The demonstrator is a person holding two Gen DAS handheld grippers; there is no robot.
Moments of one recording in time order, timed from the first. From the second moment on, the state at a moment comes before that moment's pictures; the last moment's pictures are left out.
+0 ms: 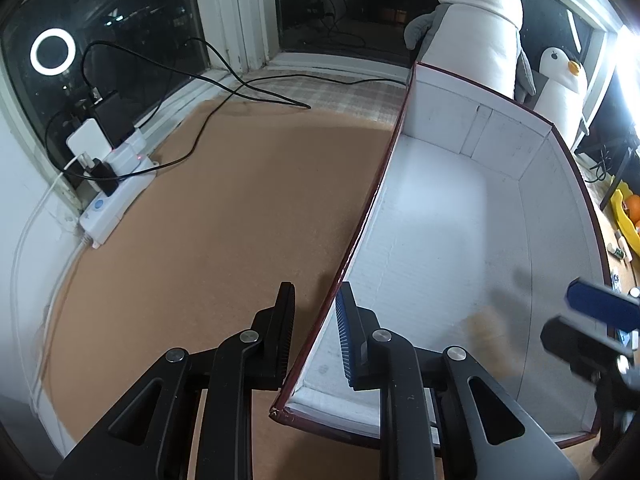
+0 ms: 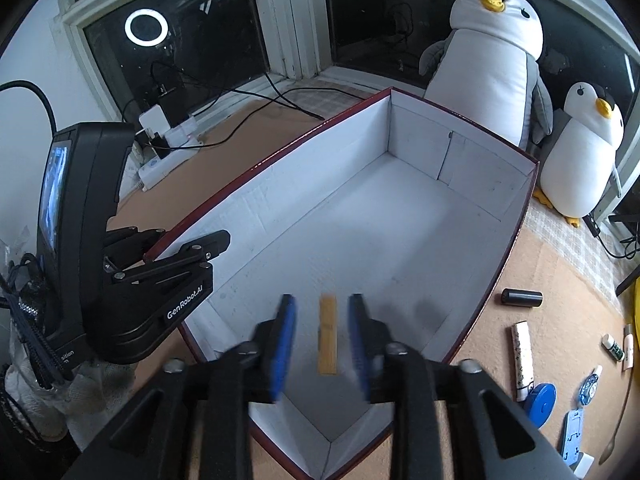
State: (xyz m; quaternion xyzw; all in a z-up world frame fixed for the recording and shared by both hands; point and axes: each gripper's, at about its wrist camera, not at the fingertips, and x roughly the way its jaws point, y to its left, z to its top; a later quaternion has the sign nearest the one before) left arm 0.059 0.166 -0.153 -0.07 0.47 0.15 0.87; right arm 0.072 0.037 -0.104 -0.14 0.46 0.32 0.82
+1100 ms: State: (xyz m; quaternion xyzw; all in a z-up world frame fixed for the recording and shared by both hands) left arm 0.068 0.159 -0.155 -0.04 0.51 0.17 0.84; right arm 0.124 -0.173 -0.153 -0.01 0.52 0.15 0.84
